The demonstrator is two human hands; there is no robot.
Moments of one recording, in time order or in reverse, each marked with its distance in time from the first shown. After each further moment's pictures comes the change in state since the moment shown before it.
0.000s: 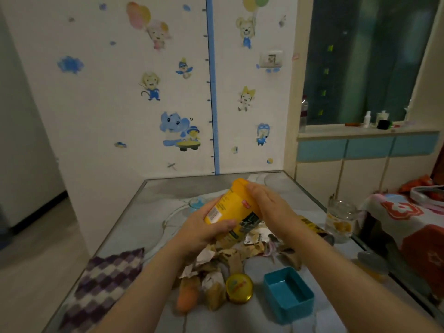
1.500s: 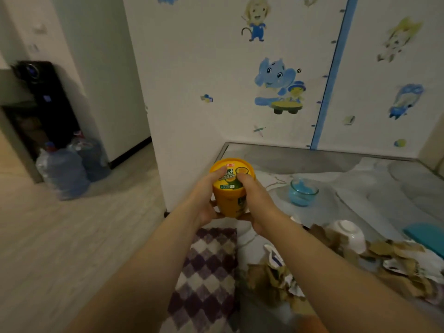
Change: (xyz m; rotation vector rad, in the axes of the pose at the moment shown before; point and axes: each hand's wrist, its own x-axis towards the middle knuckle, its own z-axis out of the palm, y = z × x) left_hand 0.030 -0.088 -0.238 -0.470 0.618 -0.510; right_hand 0.156 0.065 0.304 0.353 -0.234 0.446
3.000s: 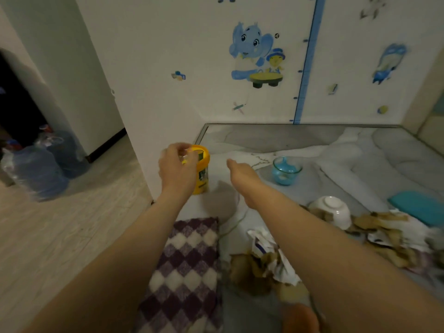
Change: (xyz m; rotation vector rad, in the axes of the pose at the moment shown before) left_hand 0.058 -0.006 0.000 0.609 0.417 0.728; right_hand 0.047 0.000 -0.032 -0.328 0.135 0.080
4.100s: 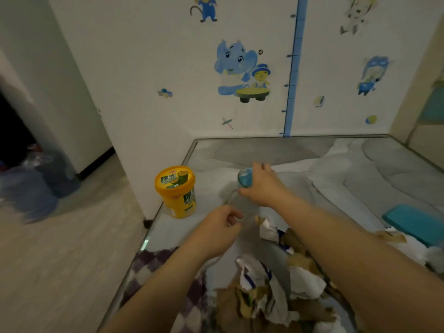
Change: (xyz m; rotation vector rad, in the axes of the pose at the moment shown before) left_hand -0.062 0.008 0.060 0.265 -0.768 0.004; right_hand 0.057 0.015 -0.076 -0.806 0.138 -0.312
